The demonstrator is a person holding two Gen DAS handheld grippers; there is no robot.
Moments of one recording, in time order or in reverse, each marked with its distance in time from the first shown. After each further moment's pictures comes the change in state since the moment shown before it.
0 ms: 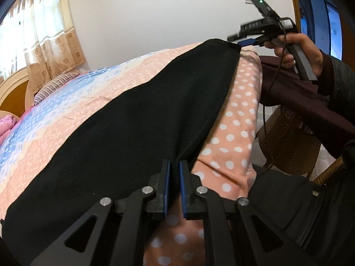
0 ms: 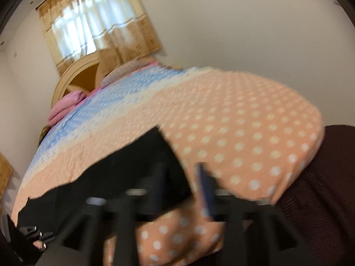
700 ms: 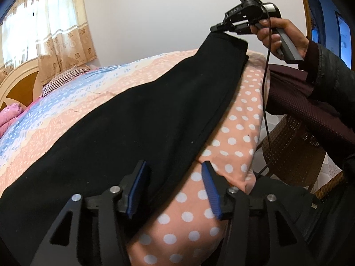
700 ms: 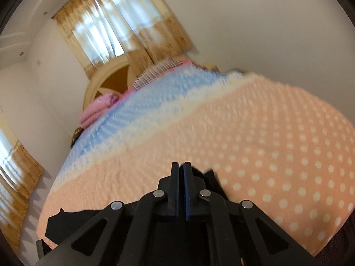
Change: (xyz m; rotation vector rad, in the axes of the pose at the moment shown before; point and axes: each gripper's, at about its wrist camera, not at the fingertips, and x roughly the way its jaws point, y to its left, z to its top) left arm -0.004 -0.004 -0.008 -0.071 -0.024 0.049; right arm 0.044 0.041 0.055 -0.041 0.038 0.205
